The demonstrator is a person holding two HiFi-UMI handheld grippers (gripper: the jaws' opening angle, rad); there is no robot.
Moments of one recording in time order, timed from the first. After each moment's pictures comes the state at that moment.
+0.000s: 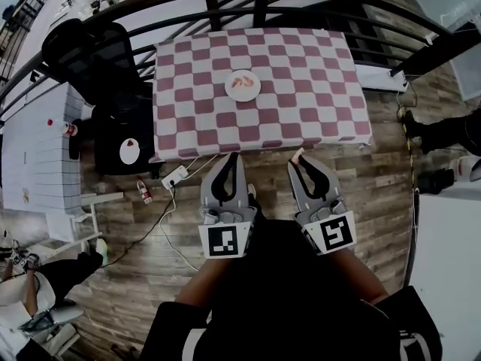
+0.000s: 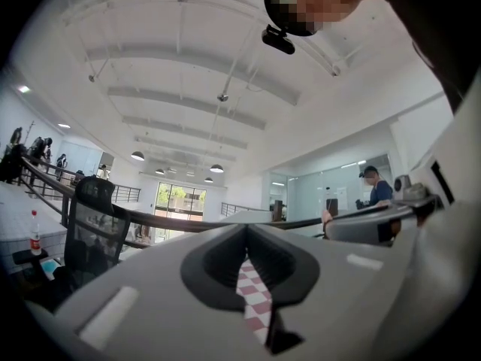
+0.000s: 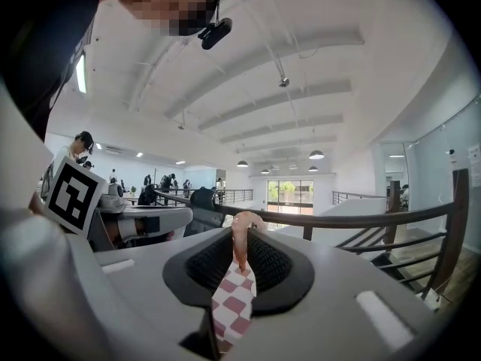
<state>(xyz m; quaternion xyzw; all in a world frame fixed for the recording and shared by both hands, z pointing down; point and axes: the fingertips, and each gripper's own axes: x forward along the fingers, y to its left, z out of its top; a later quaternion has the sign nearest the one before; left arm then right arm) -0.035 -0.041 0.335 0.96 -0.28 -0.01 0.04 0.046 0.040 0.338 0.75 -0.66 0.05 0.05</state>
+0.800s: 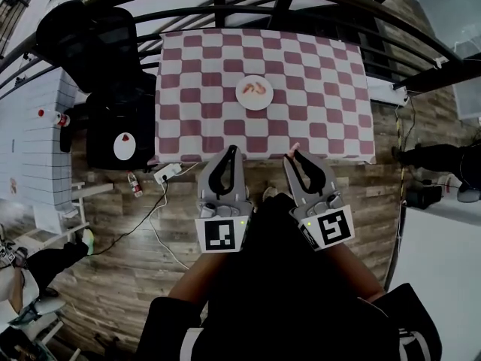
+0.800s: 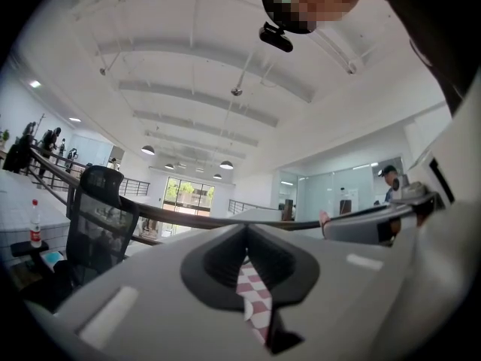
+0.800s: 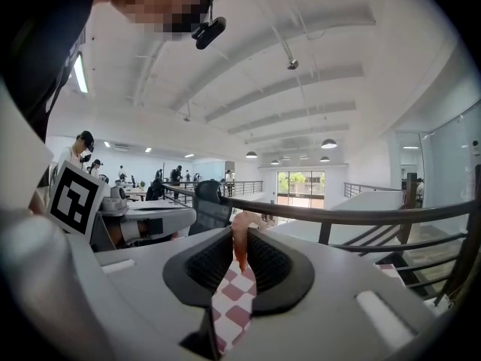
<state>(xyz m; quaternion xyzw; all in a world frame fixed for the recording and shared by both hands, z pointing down) -0.029 -0.143 0.358 0.95 -0.31 0.00 0.07 0.052 -0.072 0.354 0.71 -0.69 0.07 0.09</state>
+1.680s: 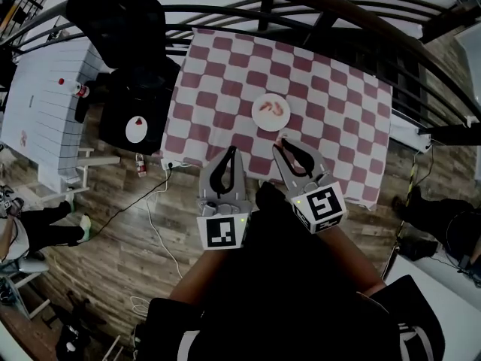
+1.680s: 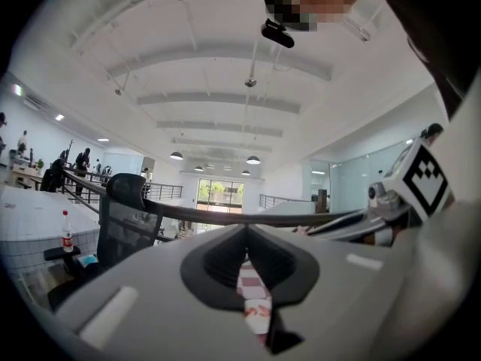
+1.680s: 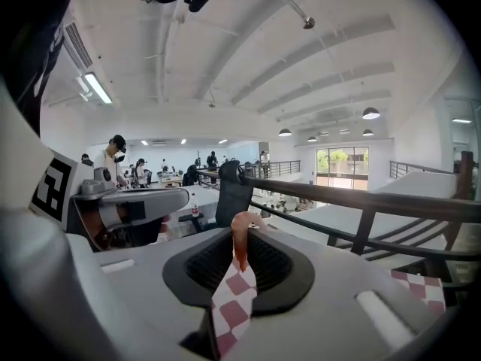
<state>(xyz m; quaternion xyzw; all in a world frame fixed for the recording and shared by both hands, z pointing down) 0.020 -0.194 0.376 0.90 -0.43 0.03 0.05 0.110 -0.171 0.410 0.58 -0.79 0.13 0.14</state>
